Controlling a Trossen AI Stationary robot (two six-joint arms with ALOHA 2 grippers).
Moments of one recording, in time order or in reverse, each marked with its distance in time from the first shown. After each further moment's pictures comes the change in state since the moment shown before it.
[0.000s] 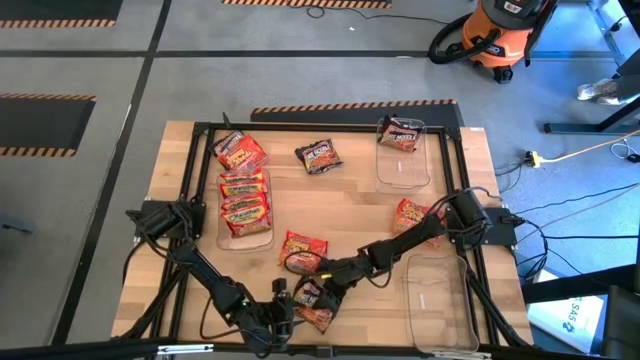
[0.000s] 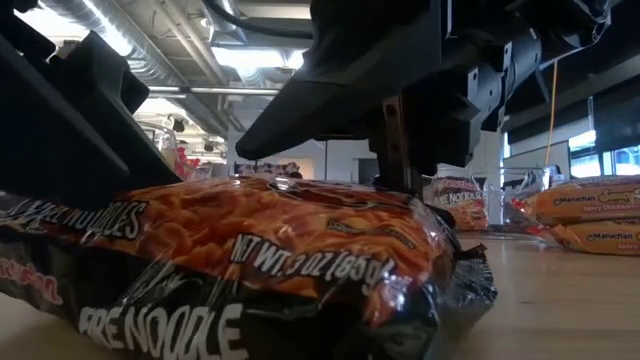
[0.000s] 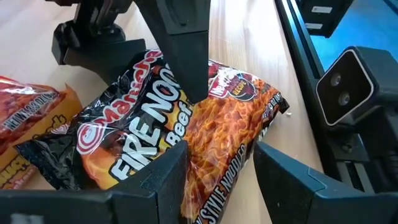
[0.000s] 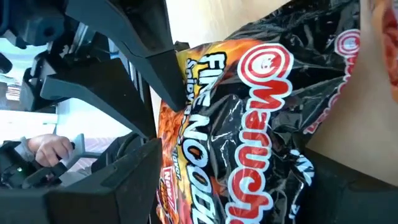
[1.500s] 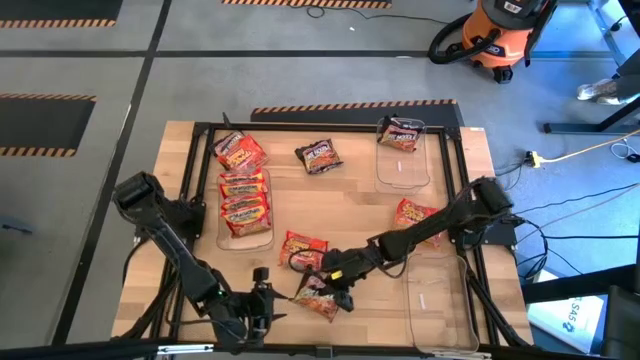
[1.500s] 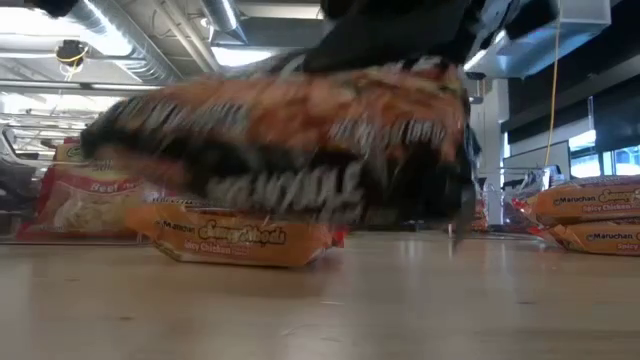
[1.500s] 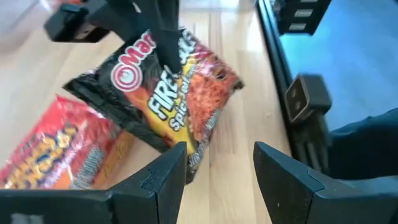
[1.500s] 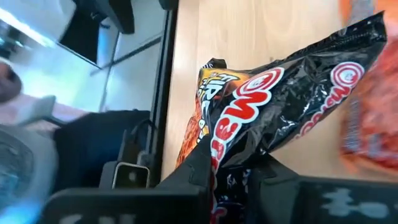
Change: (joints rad) left arm -0.060 -0.335 -0.002 -0.333 0.006 0.033; right arm -0.008 -0.223 0.000 -0.231 0.050 -0.417
